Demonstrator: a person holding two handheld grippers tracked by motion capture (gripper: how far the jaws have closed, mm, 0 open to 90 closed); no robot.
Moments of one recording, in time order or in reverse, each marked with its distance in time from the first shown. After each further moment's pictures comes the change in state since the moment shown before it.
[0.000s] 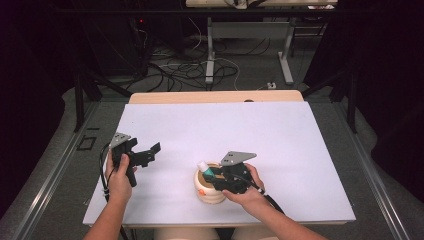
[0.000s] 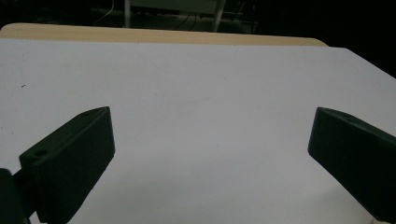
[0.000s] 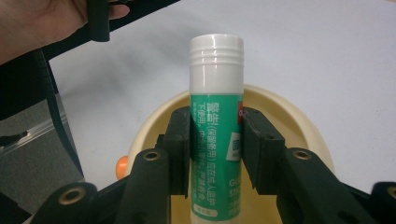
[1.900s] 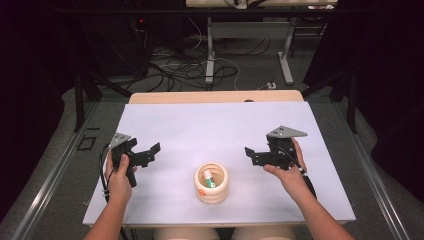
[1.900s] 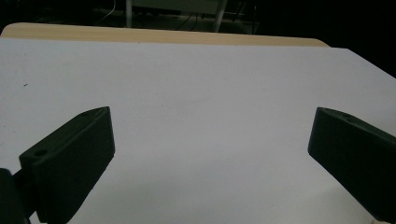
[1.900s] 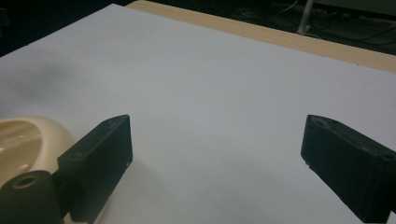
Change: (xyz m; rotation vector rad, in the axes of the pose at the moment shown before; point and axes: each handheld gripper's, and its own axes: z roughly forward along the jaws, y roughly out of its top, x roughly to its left) left arm -0.001 -0.001 -0.001 -0.003 0.006 -0.005; right arm -0.093 0.005 -0.080 -0.085 -0.372 0.118
